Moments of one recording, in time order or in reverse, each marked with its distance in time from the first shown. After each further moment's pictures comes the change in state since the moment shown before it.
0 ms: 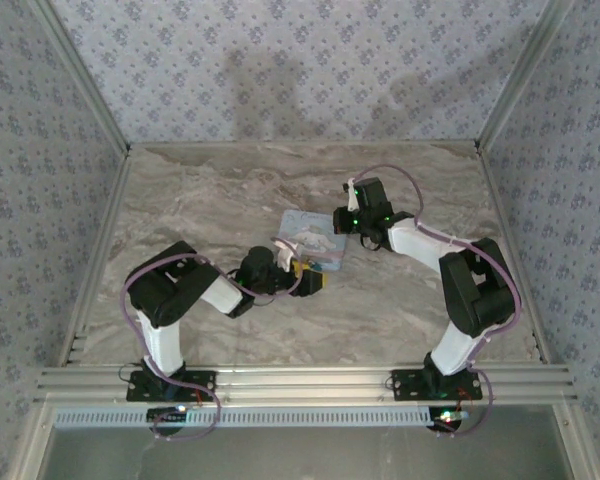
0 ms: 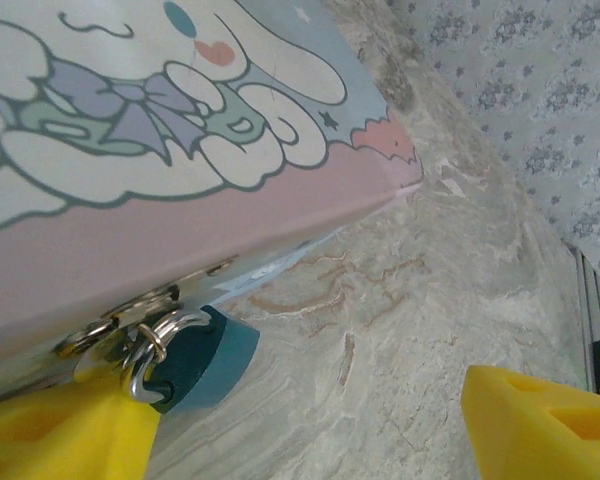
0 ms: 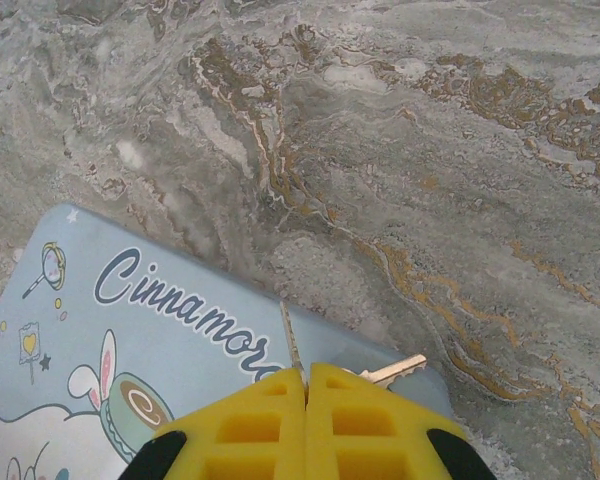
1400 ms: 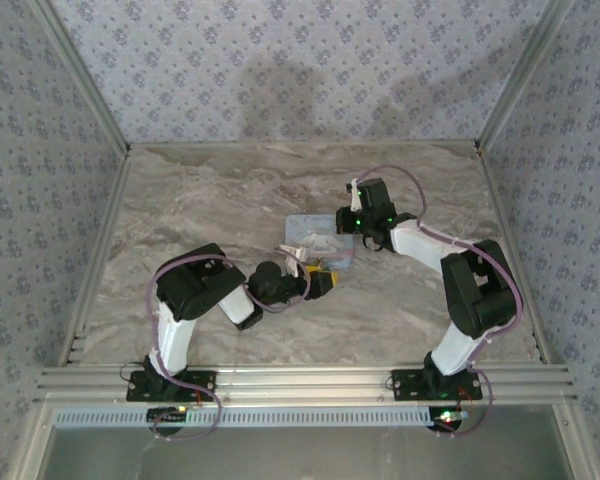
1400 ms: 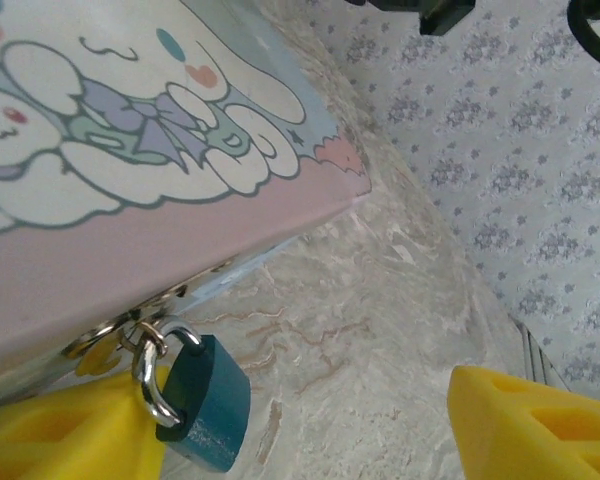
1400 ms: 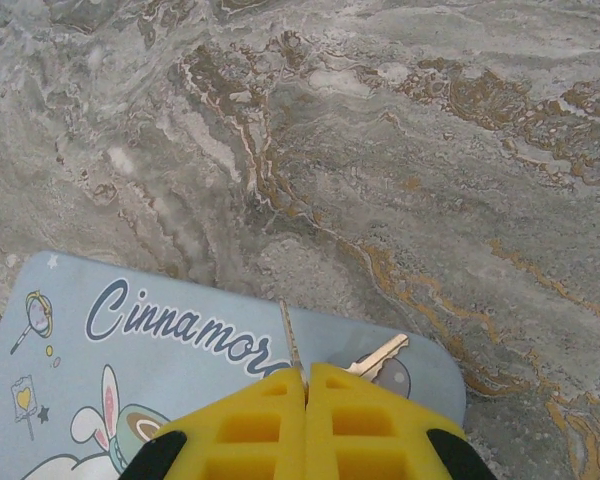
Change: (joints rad) left arm -0.122 0.167 -0.002 0.347 -0.174 -0.208; right arm -0.017 -0.013 -0.021 0.015 -0.001 0.000
